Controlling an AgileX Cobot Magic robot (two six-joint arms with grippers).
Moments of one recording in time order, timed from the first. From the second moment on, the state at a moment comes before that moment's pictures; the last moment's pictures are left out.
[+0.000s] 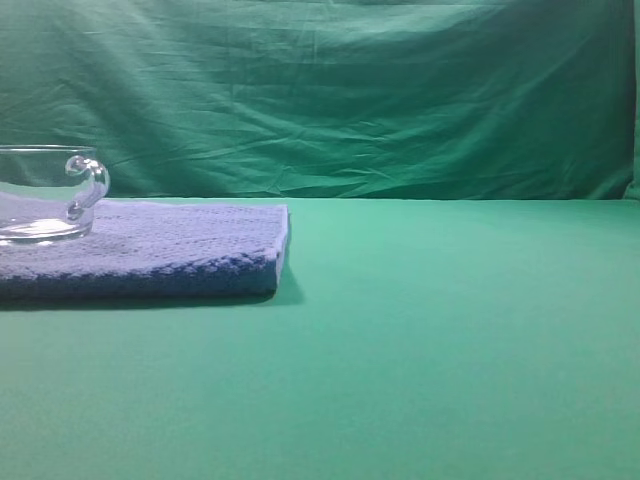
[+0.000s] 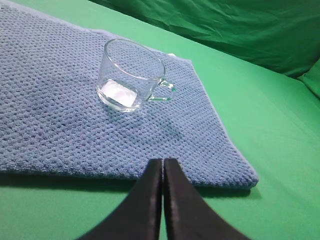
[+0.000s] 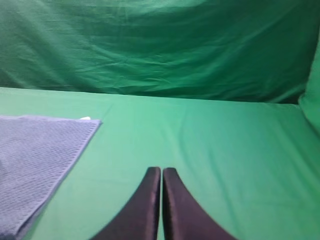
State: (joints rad) left arm -0.10 -0.02 -0.05 -0.37 0.41 -0.05; right arm 0.06 0.09 -0.26 0.04 0.48 -0.03
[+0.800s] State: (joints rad) left arm -0.10 -0.02 -0.05 -0.37 0.41 -0.05; right arm -0.04 -0.01 0.02 0.04 0.42 -0.05
